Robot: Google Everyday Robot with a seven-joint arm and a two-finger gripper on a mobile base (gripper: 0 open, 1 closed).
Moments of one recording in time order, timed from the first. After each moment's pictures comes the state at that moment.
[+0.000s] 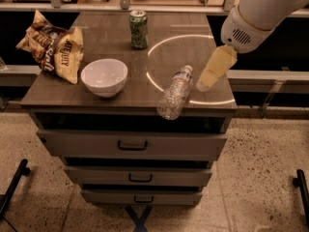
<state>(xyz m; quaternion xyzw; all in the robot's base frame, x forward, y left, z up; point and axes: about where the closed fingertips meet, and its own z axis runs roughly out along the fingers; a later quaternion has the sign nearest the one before) 0.557 -0.163 0.937 -0.47 0.85 0.01 0.21</state>
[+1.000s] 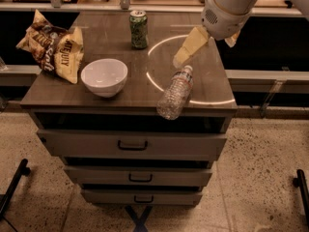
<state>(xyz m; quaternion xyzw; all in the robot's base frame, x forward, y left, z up) 0.604 -0.142 0.931 -0.27 0.95 0.04 0.16</state>
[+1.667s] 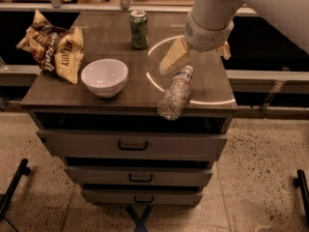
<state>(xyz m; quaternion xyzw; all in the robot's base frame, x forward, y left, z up) 0.593 -0.120 0.911 -0.15 0.98 0.00 0.16</state>
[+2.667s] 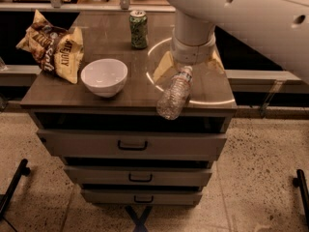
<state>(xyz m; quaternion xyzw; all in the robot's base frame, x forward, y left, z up) 0.584 -0.104 0.876 -0.07 0.99 -0.04 0.13</state>
